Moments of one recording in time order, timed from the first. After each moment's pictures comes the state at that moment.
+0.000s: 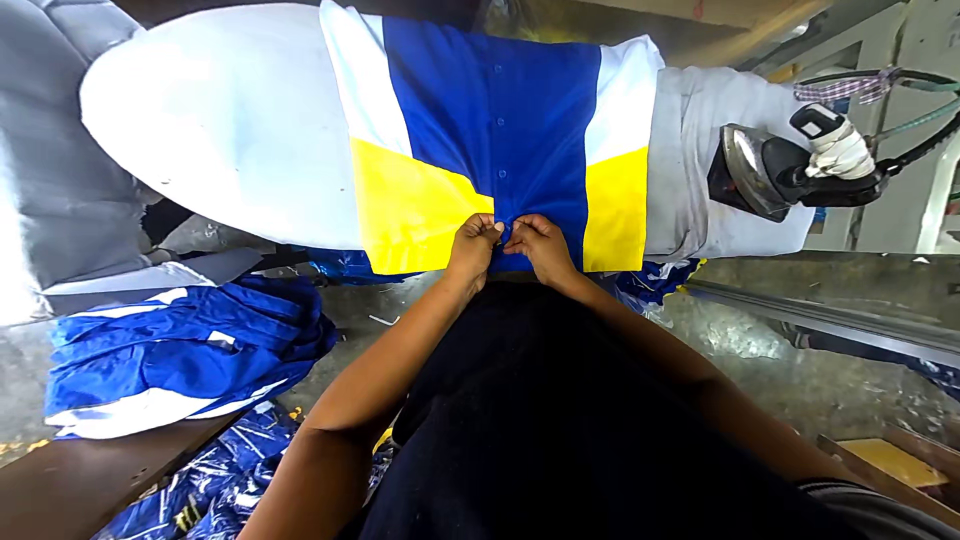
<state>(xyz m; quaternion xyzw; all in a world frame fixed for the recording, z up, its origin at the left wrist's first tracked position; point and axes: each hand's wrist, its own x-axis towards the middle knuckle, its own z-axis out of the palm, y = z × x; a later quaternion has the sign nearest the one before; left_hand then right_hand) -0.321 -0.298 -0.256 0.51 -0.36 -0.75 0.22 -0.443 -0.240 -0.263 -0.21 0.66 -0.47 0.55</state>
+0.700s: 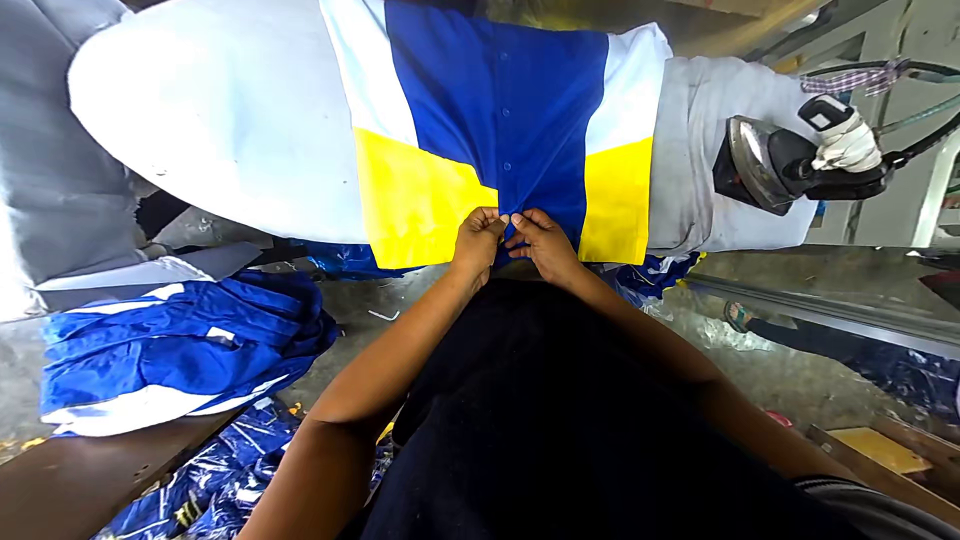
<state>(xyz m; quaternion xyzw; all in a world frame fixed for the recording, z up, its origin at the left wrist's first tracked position) -0.315 -0.300 -0.264 0.50 -0.37 -0.75 0.23 -0.437 -0.243 -0.253 -0.15 0.65 -0.45 0.60</state>
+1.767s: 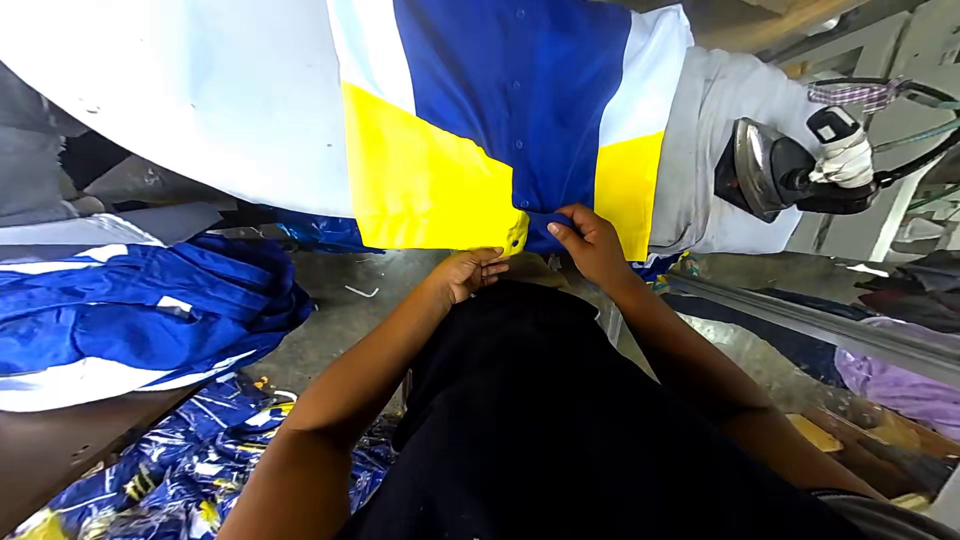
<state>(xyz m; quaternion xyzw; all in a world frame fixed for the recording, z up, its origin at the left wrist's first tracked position) -0.275 -0.270 -0.301 0.51 -0.16 -0.85 0.00 -0.486 -0.210 -0.218 -0.51 0.68 -0.33 0.41</state>
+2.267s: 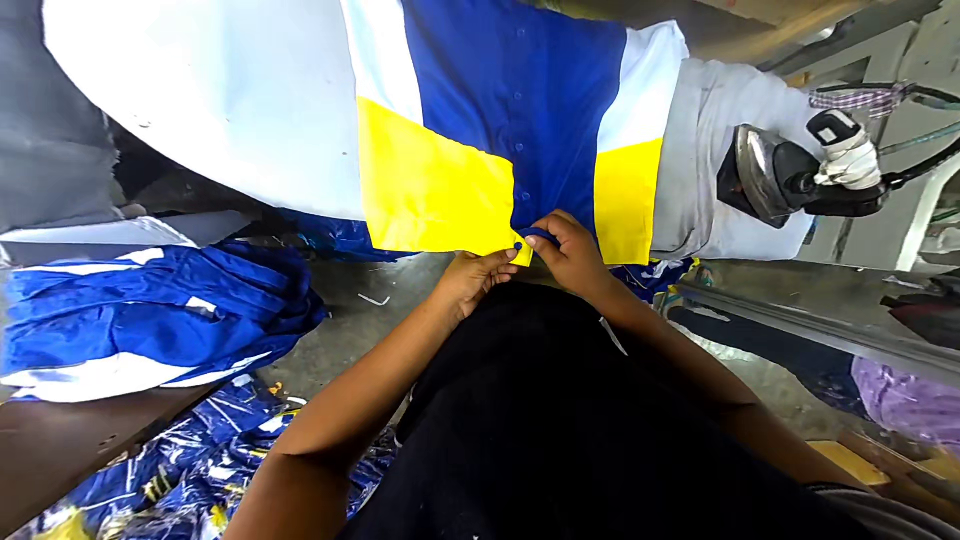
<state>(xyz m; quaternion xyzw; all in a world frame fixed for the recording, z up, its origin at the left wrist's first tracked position) -0.278 -0.260 -0.230 0.50 -0.19 -0.83 0.14 -0.458 -0.211 -0.212 -0.58 0.66 -0.32 0.36</state>
